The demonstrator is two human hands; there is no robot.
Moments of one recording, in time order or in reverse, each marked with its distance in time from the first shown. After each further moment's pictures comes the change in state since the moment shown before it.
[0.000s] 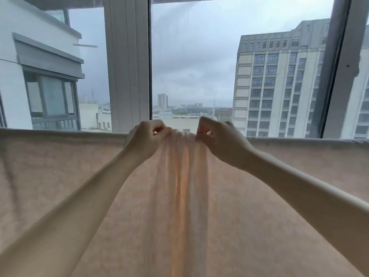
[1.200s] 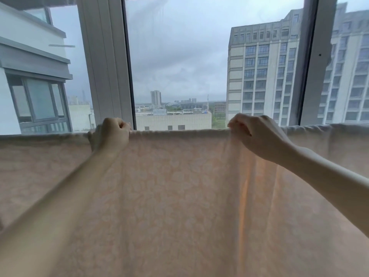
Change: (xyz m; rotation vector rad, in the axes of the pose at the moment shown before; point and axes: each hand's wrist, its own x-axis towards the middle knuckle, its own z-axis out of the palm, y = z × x) left_hand 0.000 0.017 0.002 0.261 0.225 -0.319; right_hand -0.065 0.081 -0.081 -0.207 0.072 0.103
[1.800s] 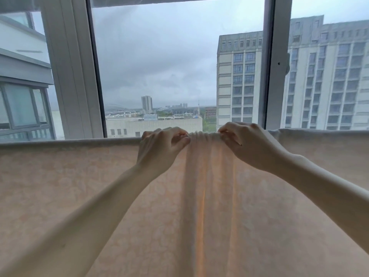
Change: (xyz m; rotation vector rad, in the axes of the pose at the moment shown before) left_hand -0.097 0.162 0.069 -0.193 -0.178 0.564; right_hand -0.042 0.073 -0.053 -0.074 -0.029 -0.049
